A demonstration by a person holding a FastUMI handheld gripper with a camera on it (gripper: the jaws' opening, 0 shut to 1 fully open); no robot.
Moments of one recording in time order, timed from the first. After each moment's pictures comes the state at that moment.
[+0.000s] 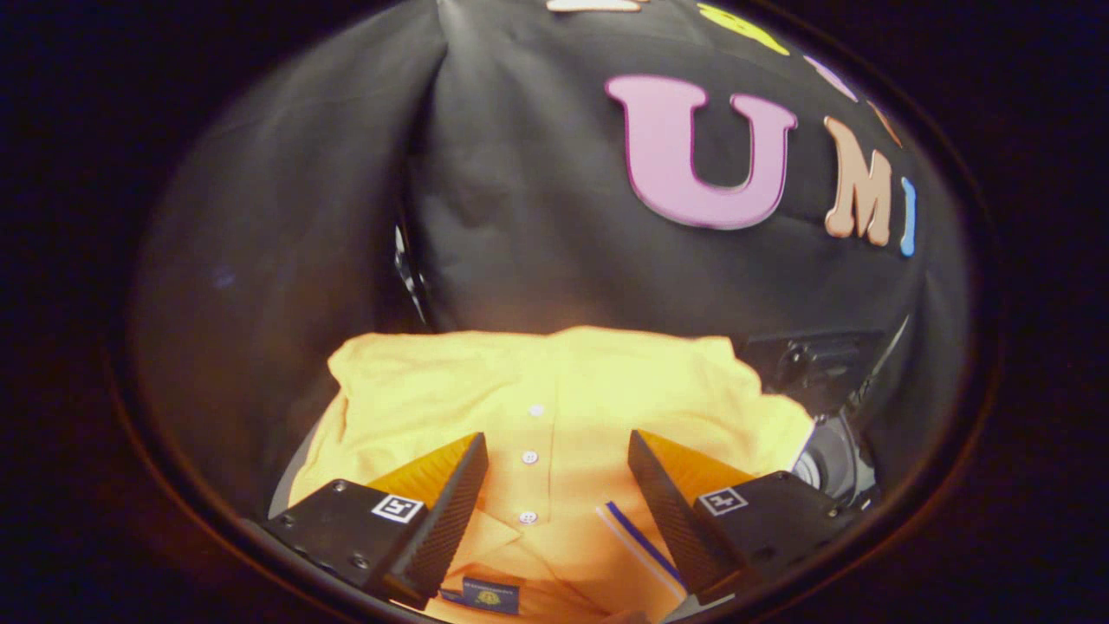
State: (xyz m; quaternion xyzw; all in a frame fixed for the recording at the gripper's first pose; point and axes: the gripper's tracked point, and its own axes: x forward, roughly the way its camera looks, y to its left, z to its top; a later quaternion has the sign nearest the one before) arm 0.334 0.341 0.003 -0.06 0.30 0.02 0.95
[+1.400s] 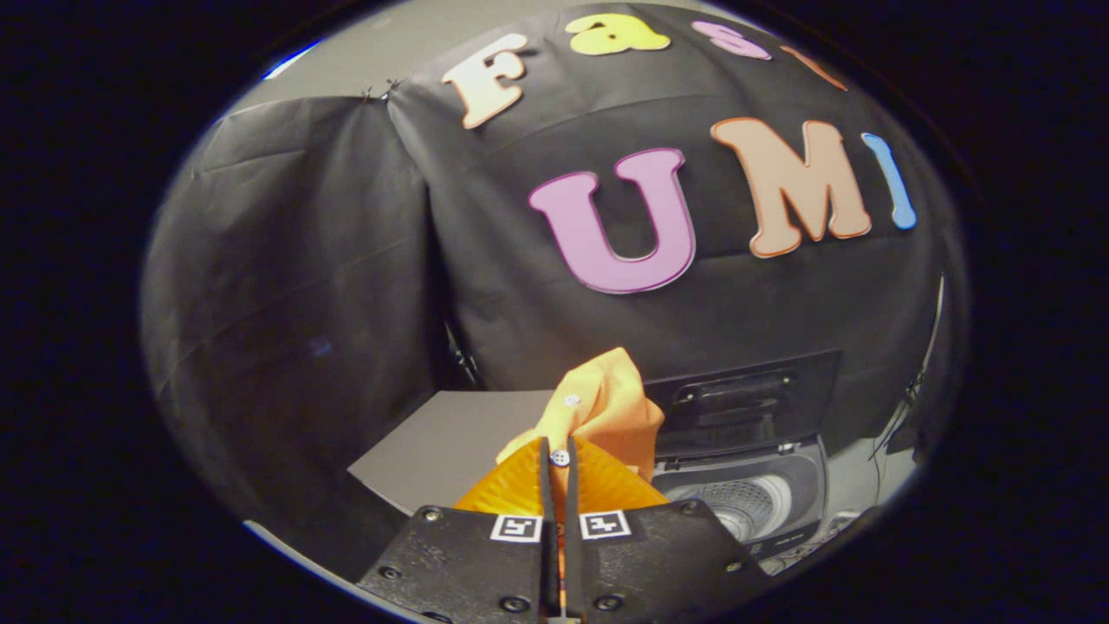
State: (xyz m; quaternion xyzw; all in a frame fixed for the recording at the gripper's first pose) arm 0.246 0.114 0.179 0.05 0.17 0.17 0.97
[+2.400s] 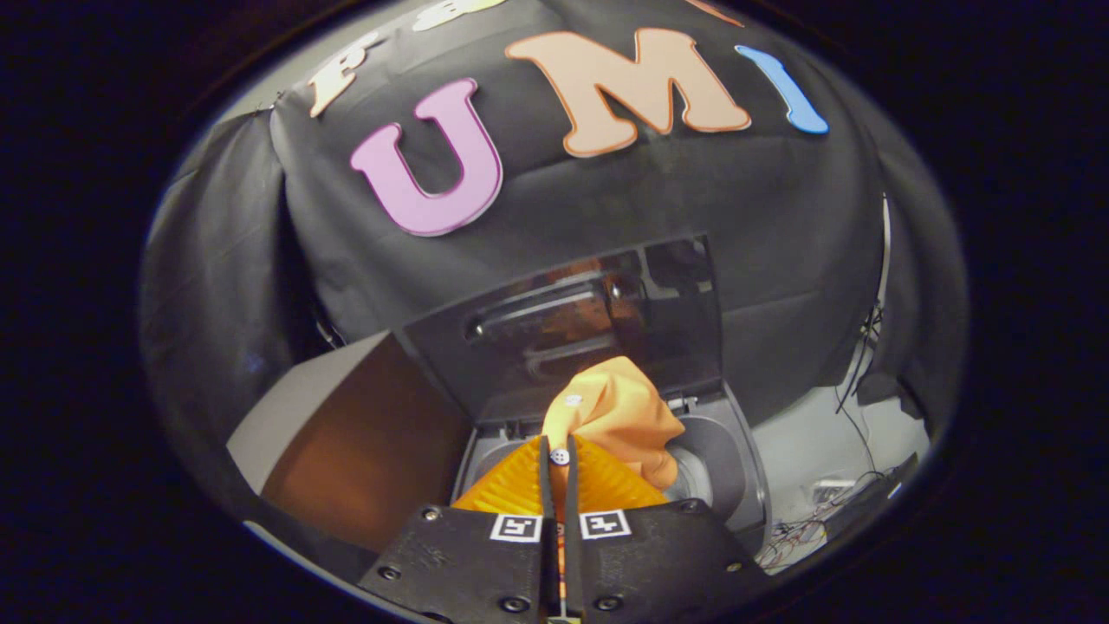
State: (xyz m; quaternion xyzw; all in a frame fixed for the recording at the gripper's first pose) arm 0.327 -0.059 -0.012 0.07 0.26 0.06 0.96
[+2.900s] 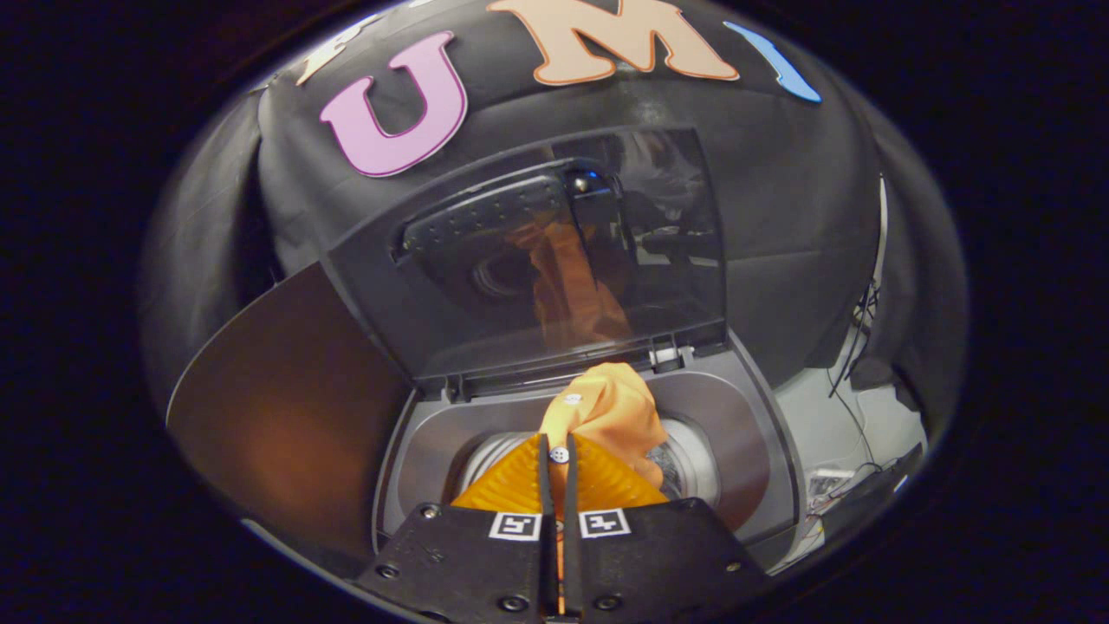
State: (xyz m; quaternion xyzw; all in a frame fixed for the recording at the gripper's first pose) arm 0.350 -0.075 -0.104 0.07 0.28 0.03 0.96
